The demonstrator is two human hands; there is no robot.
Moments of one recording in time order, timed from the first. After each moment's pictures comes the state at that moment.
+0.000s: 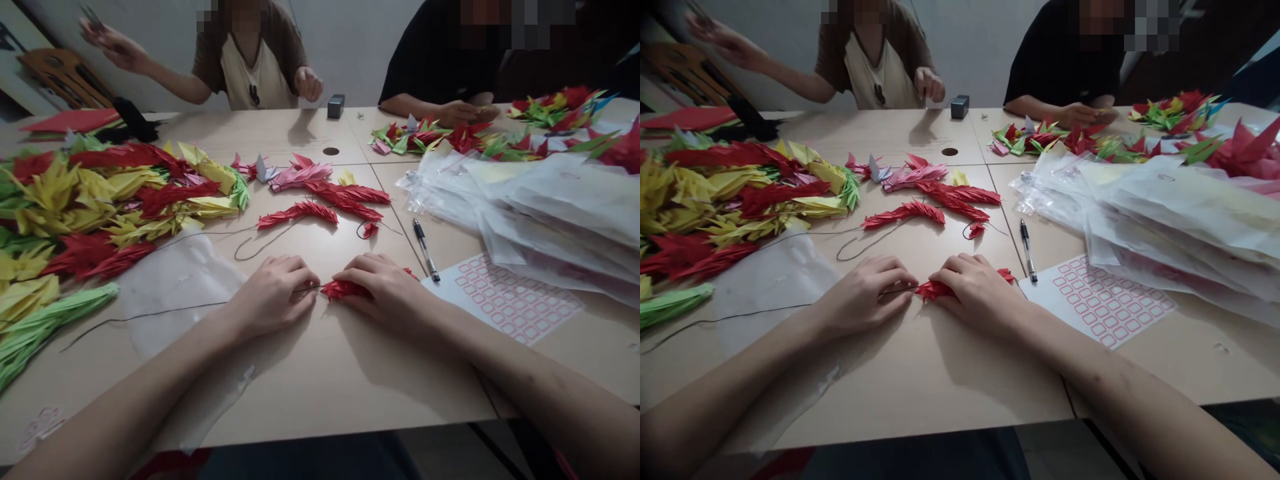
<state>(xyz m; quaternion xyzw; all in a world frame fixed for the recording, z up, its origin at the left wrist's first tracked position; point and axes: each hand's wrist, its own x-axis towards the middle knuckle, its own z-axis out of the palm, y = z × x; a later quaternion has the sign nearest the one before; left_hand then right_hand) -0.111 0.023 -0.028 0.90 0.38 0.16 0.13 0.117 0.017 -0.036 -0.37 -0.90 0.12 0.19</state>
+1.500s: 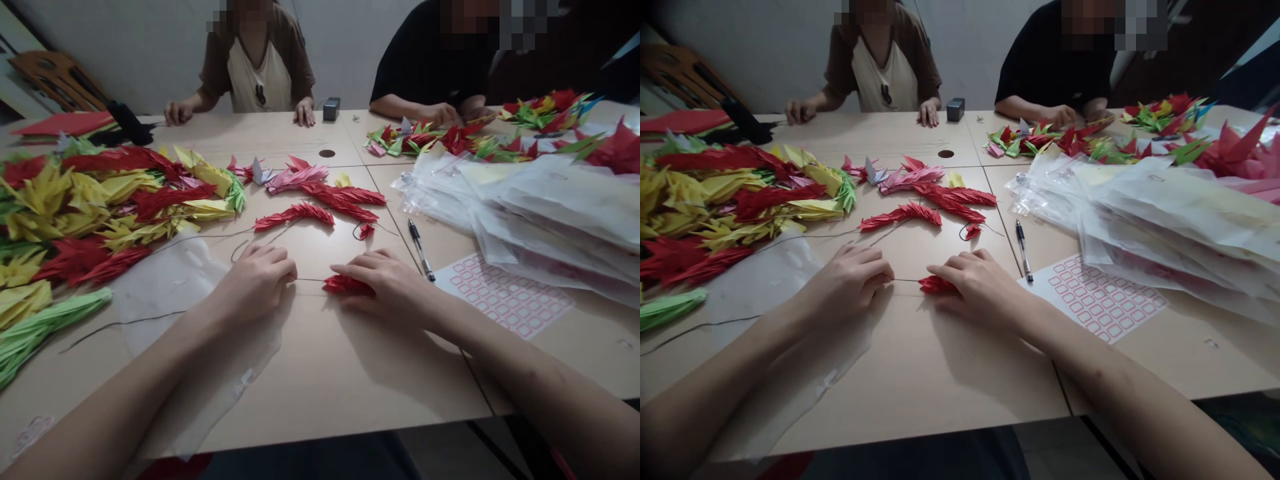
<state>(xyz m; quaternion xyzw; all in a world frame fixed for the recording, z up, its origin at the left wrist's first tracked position) -0.126 0.037 -0.025 0.91 0.37 0.16 0.01 0.124 0.018 -0.025 -0.36 -0.91 0.09 0.17</state>
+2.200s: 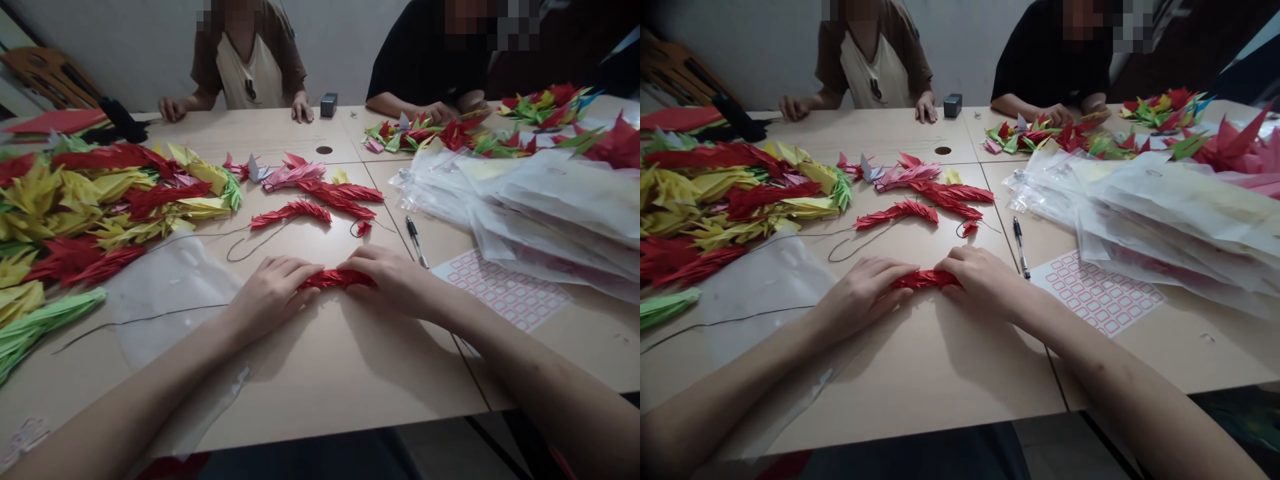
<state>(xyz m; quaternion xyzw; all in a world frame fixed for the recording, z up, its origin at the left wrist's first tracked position) -0.105 0.022 -0.037 0.92 0.33 0.23 0.01 0.132 0.025 -0.023 -0.38 -0.90 0.15 0.14</state>
